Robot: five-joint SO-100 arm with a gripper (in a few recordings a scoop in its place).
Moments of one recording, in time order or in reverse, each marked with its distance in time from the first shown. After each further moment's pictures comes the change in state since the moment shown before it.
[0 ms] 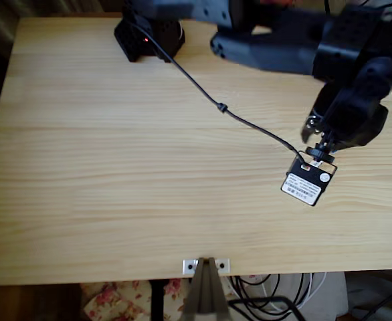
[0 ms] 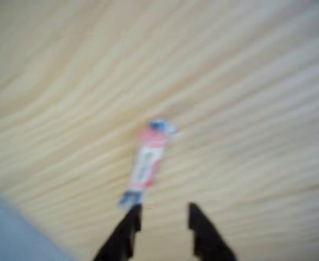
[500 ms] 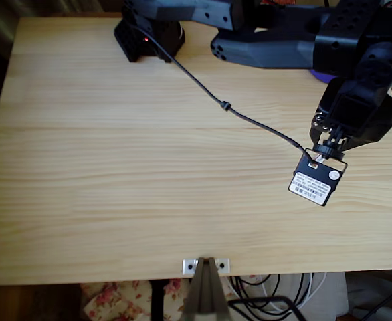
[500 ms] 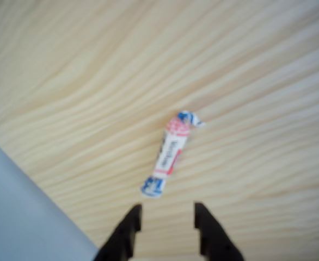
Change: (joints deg) arm -0.1 0.1 -2.2 -0.6 0.0
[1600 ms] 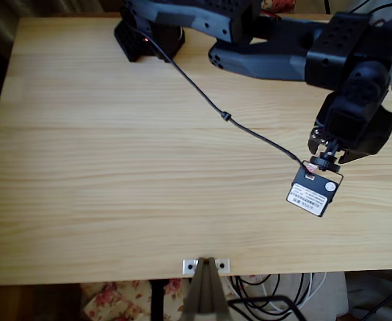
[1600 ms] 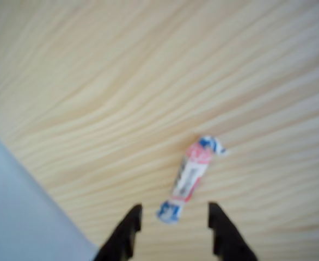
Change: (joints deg) arm 1.1 -4.8 -3.7 -5.4 0.0
